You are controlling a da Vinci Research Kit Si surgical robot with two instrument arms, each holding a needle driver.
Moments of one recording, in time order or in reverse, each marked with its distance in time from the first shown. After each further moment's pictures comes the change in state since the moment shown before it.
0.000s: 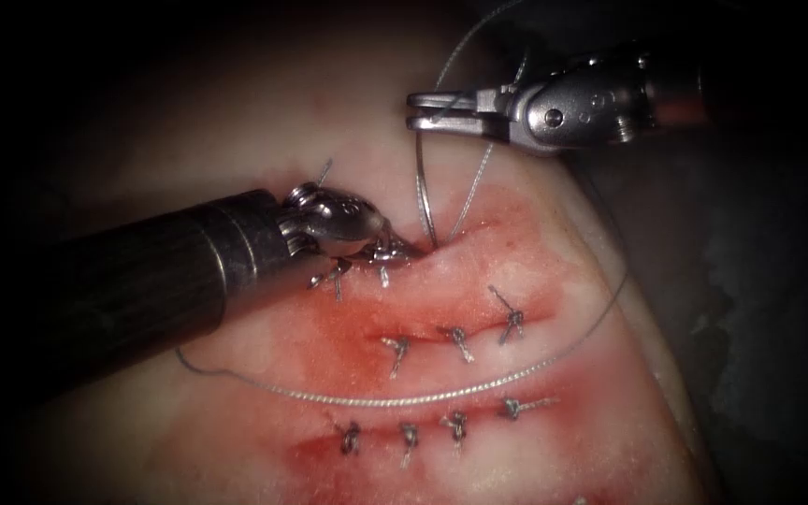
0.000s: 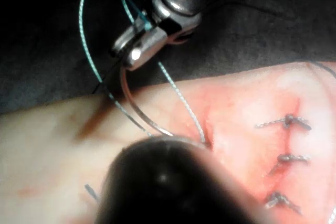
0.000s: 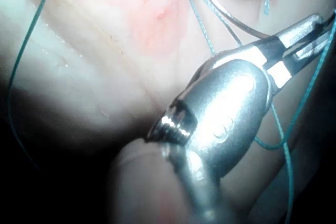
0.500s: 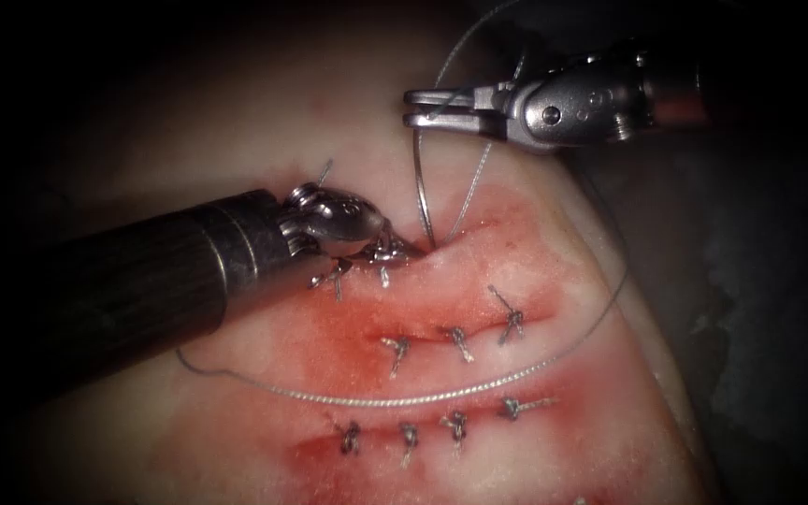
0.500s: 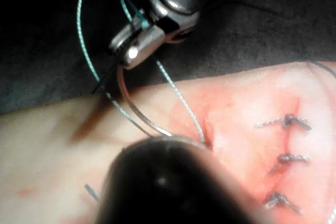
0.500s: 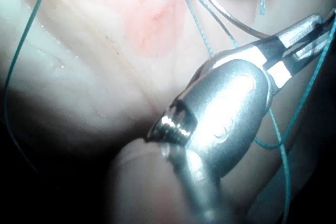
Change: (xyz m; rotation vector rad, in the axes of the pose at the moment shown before) right arm 0.000 0.000 0.000 0.009 -0.001 0.003; left arm 0.000 0.000 0.000 0.000 0.001 0.000
